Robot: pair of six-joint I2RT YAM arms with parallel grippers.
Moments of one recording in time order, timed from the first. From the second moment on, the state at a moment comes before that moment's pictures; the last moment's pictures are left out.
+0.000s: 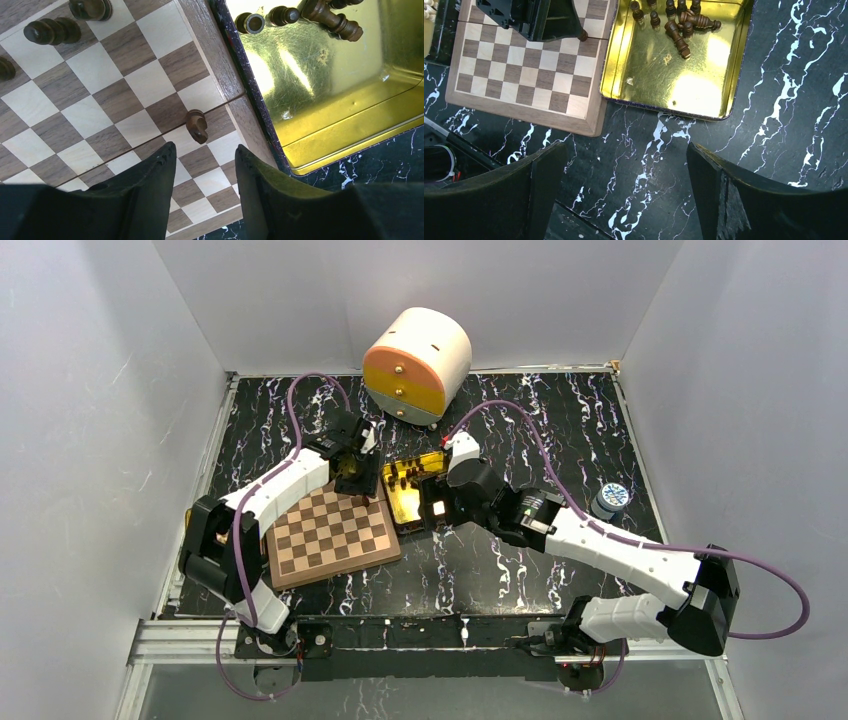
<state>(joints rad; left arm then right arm) -0.47 1.59 1.18 -0.71 -0.04 -0.29 1.05 1.22 1.05 -0.48 0.29 0.50</state>
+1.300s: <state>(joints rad) -0.47 1.66 1.15 -0.68 -0.07 -0.30 1.05 1.17 0.98 -0.44 0.29 0.49</state>
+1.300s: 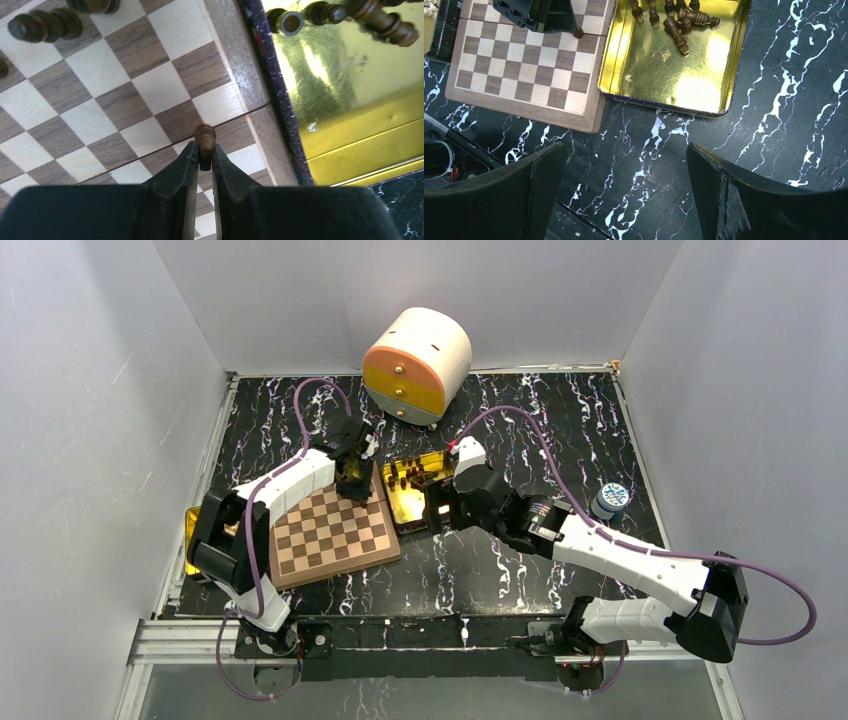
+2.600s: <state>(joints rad) 0.12 1.71 1.37 -0.92 -0.07 -0.21 1.05 1.15 0.95 -0.41 0.21 0.49</state>
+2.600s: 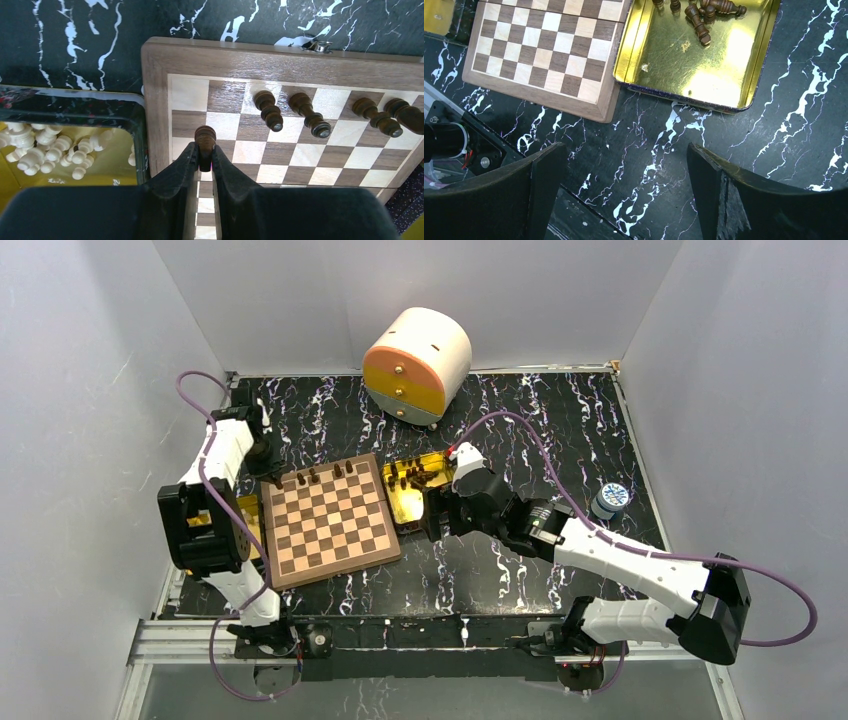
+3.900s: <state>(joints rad) 0.12 1.83 1.37 -0.86 0.01 -0.19 1.05 1.15 0.94 -0.41 0.22 0.49</state>
